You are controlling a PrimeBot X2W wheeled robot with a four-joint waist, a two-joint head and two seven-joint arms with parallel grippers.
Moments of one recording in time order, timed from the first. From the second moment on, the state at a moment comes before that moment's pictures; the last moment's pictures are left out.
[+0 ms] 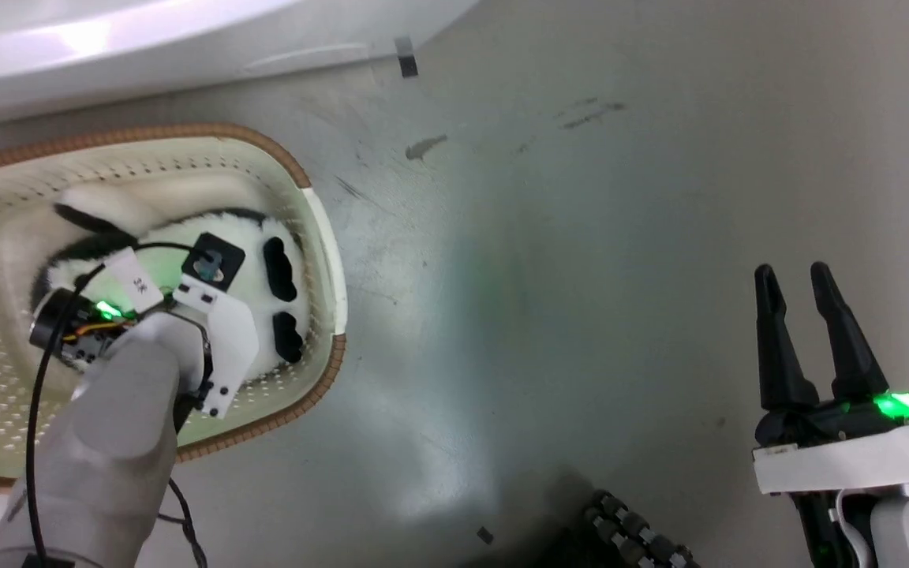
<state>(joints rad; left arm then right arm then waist) -0.79 0.33 -0.42 0.98 -0.06 -0.09 0.26 -0.14 -0.05 -0.02 -0.03 0.42 0.13 -0.22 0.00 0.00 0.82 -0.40</state>
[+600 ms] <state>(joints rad) -0.75 0.34 -0.42 1.15 -0.19 0.01 -0.02 -0.21 -0.05 -0.02 0.02 0.42 0.13 -0.25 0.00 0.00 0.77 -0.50</state>
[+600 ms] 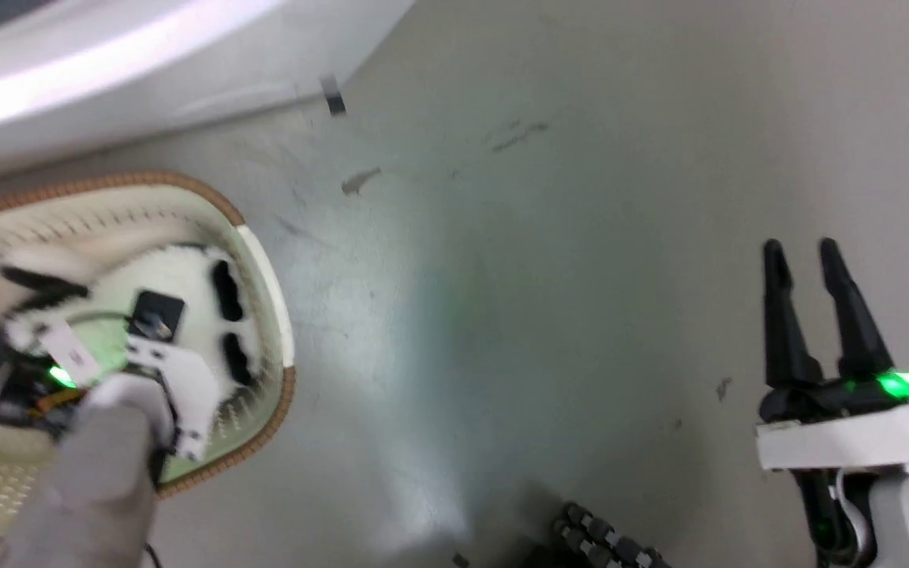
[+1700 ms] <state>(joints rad) -0.21 0.22 -0.36 0.29 -0.10 0.12 -0.26 0.01 -0.05 -0.15 -0.01 0.25 0.13 -0.26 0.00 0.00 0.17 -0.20</state>
